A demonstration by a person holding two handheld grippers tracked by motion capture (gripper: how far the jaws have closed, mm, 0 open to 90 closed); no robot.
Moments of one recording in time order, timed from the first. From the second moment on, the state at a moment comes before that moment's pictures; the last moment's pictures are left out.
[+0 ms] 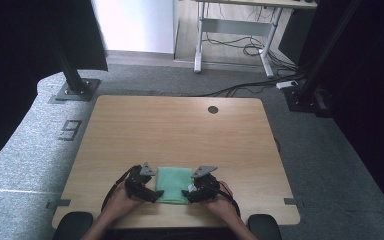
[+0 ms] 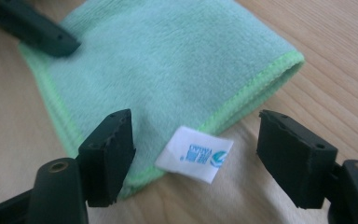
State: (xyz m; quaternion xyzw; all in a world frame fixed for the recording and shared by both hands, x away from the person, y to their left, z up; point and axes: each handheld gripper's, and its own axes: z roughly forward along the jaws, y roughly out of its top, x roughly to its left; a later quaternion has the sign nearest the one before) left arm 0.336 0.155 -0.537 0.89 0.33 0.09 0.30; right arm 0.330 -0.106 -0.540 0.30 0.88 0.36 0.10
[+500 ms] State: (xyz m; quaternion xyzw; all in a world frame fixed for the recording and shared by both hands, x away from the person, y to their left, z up) left arm 0.328 0.168 -0.540 0.87 0.36 0.10 0.31; right arm 0.323 -0.111 -0.544 0.32 0.87 0.36 0.10
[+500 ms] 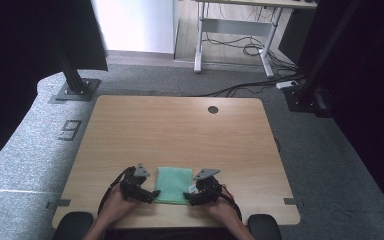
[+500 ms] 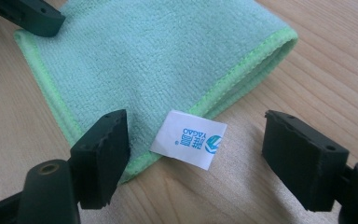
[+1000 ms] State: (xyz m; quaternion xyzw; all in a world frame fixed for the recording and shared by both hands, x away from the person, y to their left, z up) left arm 0.335 0.167 -0.548 0.86 0.36 0.12 0.33; right arm 0.334 -0.111 -0.545 0.34 0.87 0.34 0.11
